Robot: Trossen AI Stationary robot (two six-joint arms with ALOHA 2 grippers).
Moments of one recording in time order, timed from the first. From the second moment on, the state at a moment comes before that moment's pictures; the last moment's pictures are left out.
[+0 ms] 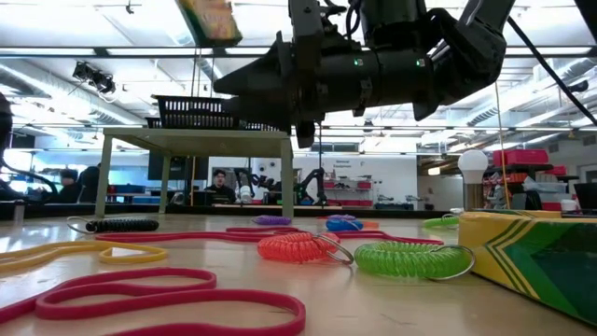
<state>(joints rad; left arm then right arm) -0.02 1.30 1.72 -1.35 -0.42 -0.80 0.18 2.03 0.97 0.94 0.10 0.27</state>
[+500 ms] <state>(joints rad) 0.40 1.40 1.72 -1.46 -0.27 -0.78 0.18 2.03 0.97 0.94 0.10 0.27</state>
